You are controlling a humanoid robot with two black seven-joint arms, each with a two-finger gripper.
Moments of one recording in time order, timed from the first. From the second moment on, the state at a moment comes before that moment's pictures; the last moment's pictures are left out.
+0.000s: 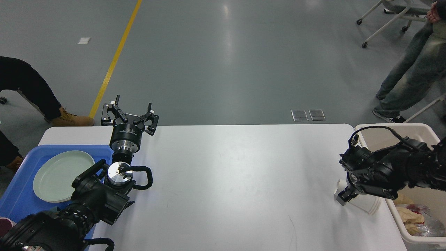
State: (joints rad) left arm -0.73 -0.04 -1.03 -0.28 -0.23 -0.53 -0.39; right arm 1.19 -0.28 -0.93 0.85 -1.16 0.50 -0.18
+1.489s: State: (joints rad) left arm -0.73 -0.04 -1.03 -0.28 -0.23 -0.53 -0.39; right arm 1.22 -0.34 -0.92 0.85 -1.01 0.48 -0.19
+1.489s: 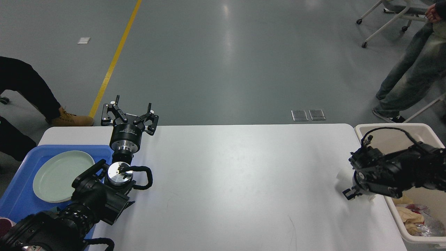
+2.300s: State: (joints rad) left arm -0.73 -0.04 -1.03 -0.28 -0.23 -0.53 -0.39; right arm 2.14 -0.58 -1.16 1.01 -0.31 0.96 -0.19
